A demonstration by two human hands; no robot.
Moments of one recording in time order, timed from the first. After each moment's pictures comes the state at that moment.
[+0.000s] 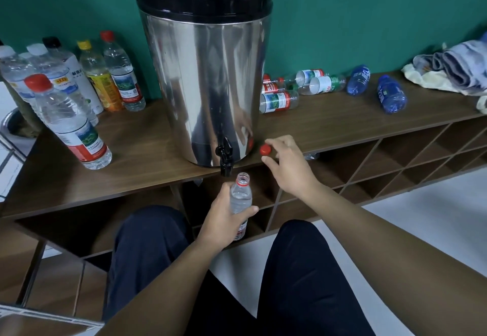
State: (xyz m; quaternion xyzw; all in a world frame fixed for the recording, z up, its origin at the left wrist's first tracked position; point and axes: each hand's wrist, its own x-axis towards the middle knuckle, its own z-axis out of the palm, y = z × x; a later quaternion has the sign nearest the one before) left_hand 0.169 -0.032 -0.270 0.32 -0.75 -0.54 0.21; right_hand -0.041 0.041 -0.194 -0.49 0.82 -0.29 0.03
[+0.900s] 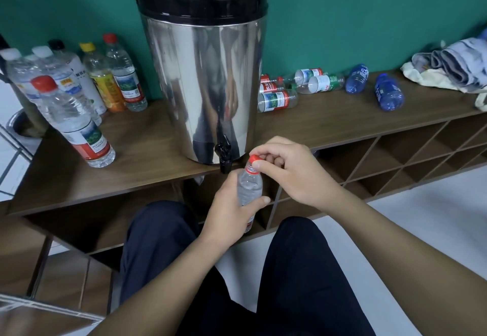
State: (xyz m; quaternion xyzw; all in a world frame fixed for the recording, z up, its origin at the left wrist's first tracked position) left_hand 0.174 -0.002 -0.211 0.29 -0.75 -0.53 0.26; right_hand 0.011 0.094 -0.113 -0.57 0.72 -0.38 0.13
